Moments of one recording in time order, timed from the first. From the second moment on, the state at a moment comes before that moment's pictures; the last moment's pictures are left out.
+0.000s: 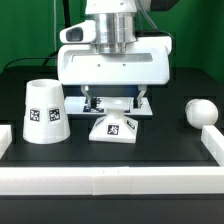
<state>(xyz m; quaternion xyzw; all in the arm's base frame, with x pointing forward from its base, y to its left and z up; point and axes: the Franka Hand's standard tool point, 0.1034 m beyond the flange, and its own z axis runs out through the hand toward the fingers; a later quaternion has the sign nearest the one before) 0.475 -0.019 0.048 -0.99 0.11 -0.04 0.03</state>
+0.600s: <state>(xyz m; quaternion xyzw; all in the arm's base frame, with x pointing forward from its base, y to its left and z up) 0.475 -0.017 0.048 -0.99 0.10 -0.04 0.03</state>
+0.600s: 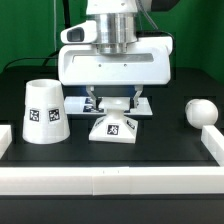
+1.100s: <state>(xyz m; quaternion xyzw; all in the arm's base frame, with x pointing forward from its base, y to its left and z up) 0.487 0.002 0.051 -1.00 0.08 -0.05 0.03</state>
